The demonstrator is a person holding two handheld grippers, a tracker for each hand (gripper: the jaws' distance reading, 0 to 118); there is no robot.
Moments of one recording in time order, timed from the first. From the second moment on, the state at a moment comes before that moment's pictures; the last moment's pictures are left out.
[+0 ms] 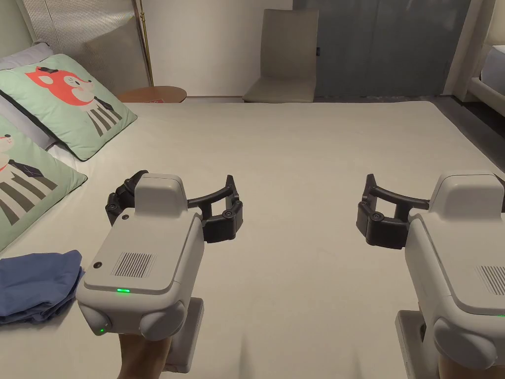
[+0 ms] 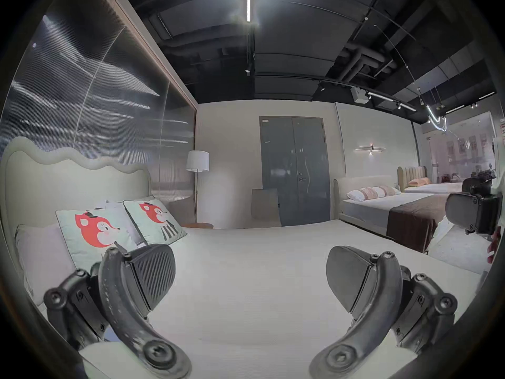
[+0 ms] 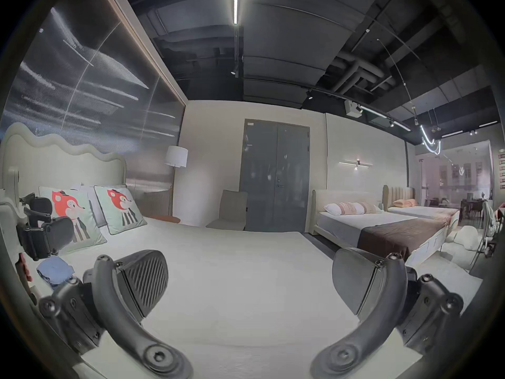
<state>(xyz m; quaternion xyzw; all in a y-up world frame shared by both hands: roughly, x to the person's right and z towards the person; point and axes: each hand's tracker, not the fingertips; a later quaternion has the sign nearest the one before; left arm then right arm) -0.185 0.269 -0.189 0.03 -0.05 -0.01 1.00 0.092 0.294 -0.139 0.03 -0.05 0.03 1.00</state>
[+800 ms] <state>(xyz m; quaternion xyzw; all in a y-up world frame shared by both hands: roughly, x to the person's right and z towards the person) -0.188 0.275 -0.182 0.03 -0.05 -0.01 1.00 0.091 0.297 -0.137 0.04 -0.05 0.04 1.00</state>
